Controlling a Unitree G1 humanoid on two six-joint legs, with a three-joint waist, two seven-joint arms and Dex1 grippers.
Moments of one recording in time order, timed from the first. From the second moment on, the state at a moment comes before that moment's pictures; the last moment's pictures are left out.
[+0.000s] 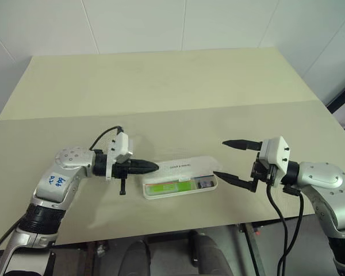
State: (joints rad) left arm -0.43 0.71 -0.12 -0.11 -0.39 0.39 -1.17; right arm -0.17 -0.74 -0.09 -0.37 0.45 0.24 0.98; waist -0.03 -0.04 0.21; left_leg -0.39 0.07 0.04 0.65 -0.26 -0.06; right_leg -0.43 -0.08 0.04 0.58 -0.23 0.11
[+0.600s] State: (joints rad) left arm -0.57 0.63 -0.29 -0.03 -0.26 0.41 -1.18; right arm -0.06 -0.74 -0.13 -0.51 0.45 0.28 0.88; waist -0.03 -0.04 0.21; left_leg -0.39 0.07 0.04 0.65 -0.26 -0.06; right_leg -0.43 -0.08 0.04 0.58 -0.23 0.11
